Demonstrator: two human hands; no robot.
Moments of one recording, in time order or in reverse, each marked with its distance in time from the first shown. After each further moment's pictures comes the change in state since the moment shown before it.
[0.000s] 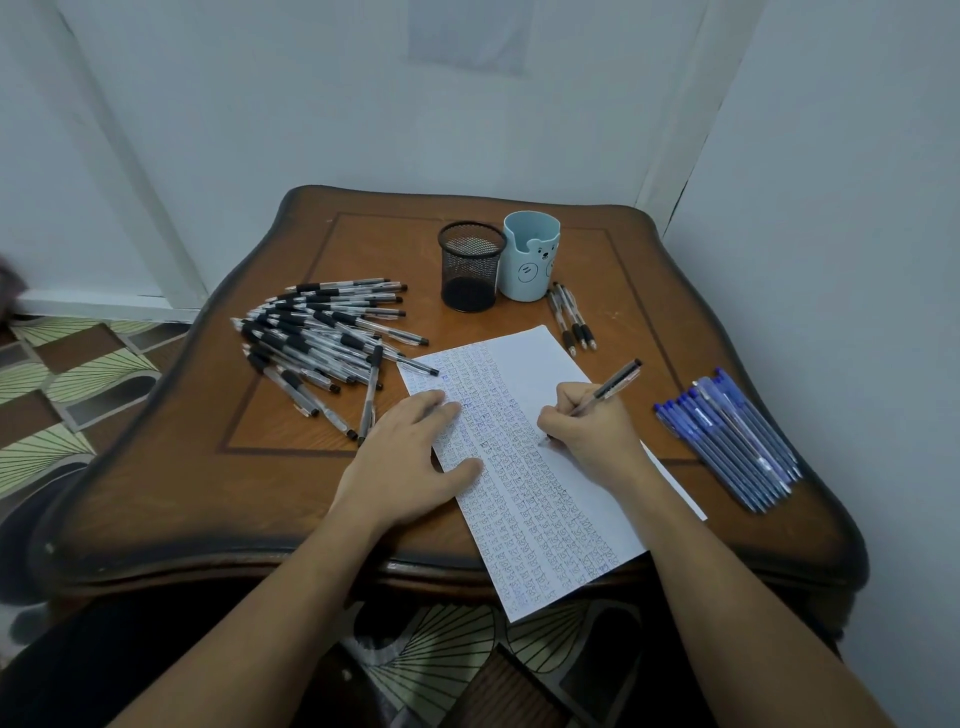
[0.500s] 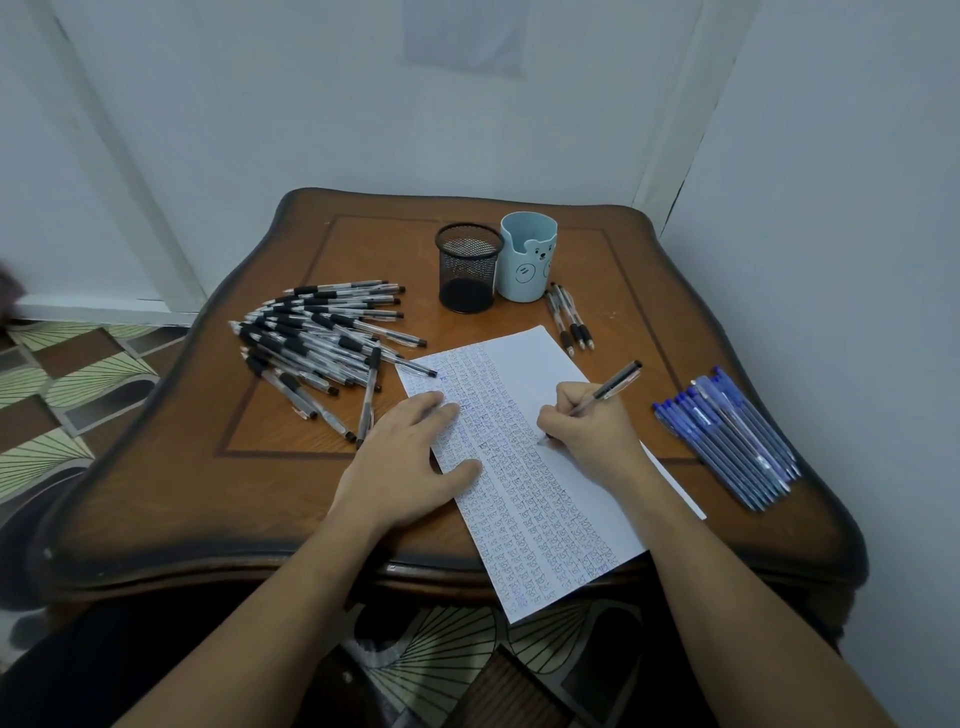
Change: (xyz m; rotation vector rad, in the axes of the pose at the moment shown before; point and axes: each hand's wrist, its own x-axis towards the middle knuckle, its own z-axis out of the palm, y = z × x) left_hand 0.000 0.001 -0.001 0.000 -0.003 -0.009; right_hand 0.002 0.003 -0.002 -0.012 -0.007 -0.003
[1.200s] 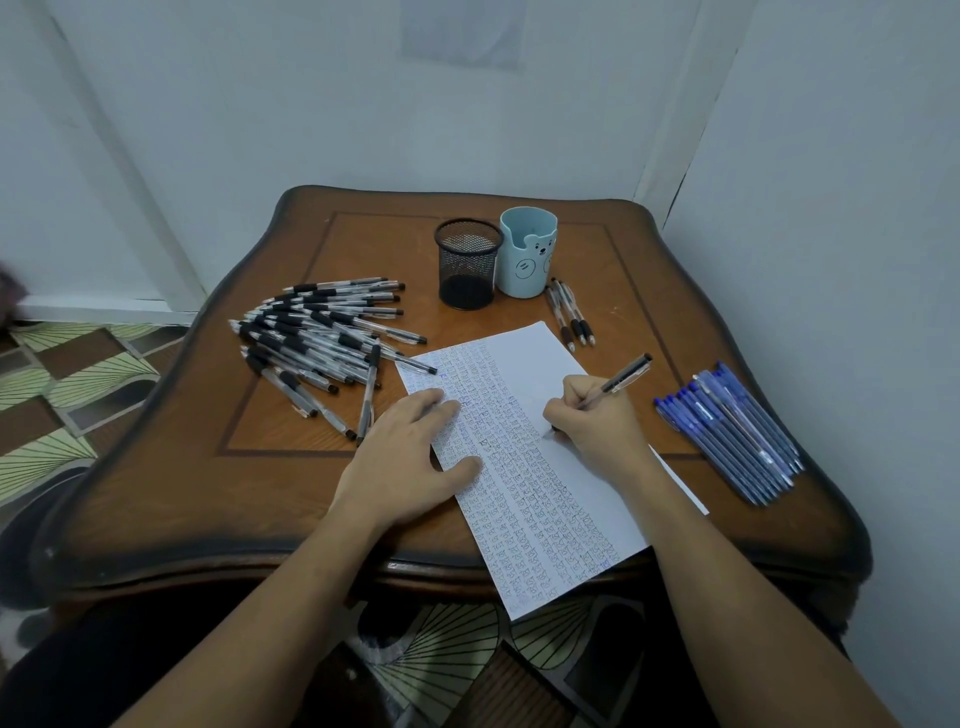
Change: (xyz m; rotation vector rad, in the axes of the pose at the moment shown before) left_hand 0.000 -0.001 0.000 -0.006 -0.002 0.005; right_hand -0.002 -0.003 0.000 0.010 0.037 -0.002
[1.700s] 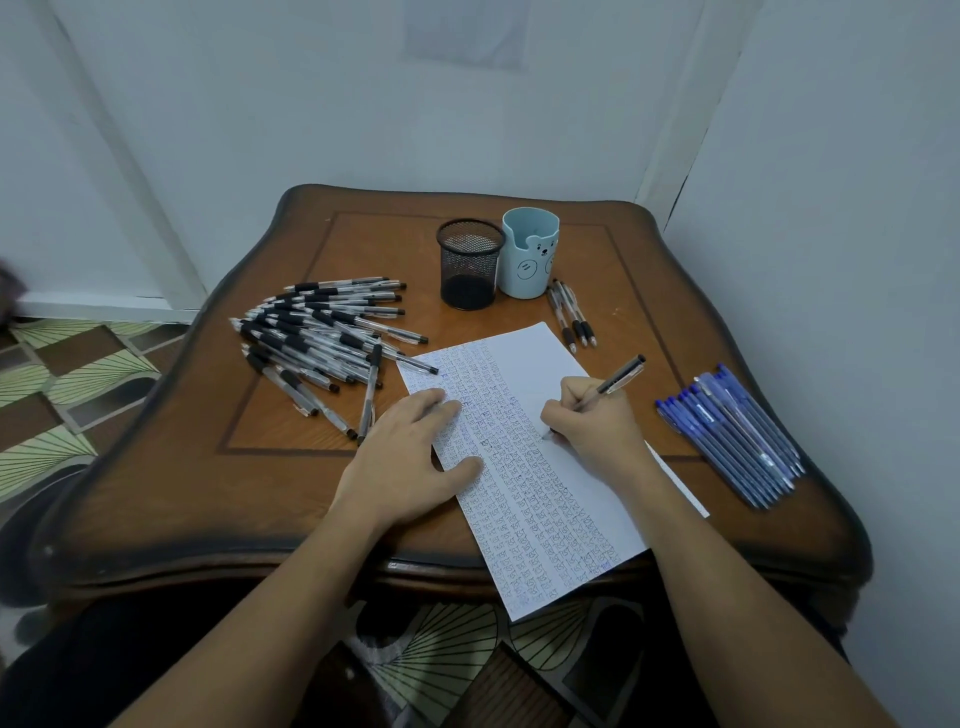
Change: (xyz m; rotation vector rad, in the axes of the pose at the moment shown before) left_hand 0.000 0.000 0.000 -0.005 0.008 -0.001; right_hand 0.002 0.001 0.001 -0.023 0.019 -0.011
